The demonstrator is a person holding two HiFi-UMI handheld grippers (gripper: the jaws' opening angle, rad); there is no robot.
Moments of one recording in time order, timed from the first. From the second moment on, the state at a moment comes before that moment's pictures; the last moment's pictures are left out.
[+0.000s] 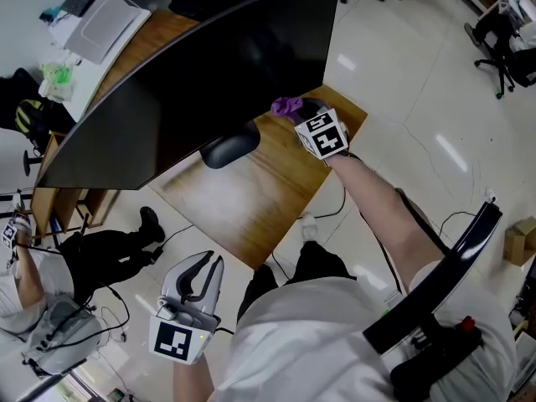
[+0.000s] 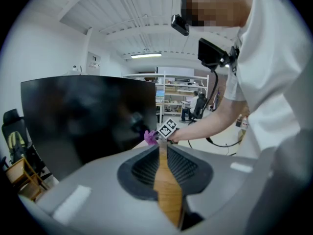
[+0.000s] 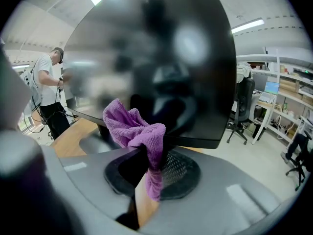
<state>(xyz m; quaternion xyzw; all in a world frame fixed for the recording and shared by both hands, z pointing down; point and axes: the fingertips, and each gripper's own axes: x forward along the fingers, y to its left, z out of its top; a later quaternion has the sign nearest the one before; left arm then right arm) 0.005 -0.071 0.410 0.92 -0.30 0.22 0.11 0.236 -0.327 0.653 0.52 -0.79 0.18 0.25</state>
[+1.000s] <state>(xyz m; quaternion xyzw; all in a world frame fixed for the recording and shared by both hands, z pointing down) 0.062 -0.077 0.404 0.93 -0.29 0.20 0.07 0.334 -0.334 0.617 0.56 -0.77 0.17 0.26</state>
